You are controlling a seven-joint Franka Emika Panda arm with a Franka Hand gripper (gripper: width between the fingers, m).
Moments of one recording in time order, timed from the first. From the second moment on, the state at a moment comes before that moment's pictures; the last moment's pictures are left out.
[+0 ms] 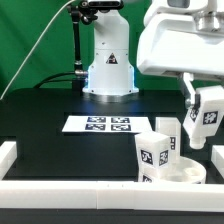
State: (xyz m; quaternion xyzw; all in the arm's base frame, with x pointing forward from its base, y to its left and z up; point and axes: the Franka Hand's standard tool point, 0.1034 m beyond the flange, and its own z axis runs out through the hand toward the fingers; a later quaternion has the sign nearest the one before) arm 0.635 0.097 0.124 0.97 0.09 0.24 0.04
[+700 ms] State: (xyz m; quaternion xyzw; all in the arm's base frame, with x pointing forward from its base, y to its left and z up) arm 0.634 0.094 0.124 0.94 0.10 0.33 0.05
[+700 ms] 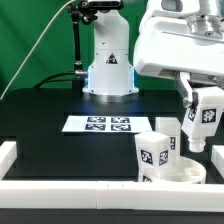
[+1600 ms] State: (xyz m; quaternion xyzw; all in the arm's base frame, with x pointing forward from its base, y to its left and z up) arm 0.640 0.090 0.116 0.94 0.11 0.32 0.06
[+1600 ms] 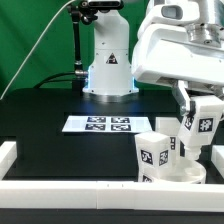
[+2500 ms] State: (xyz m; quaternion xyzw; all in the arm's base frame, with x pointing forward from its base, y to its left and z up) arm 0.634 0.098 0.099 0.94 0.13 0.32 0.07
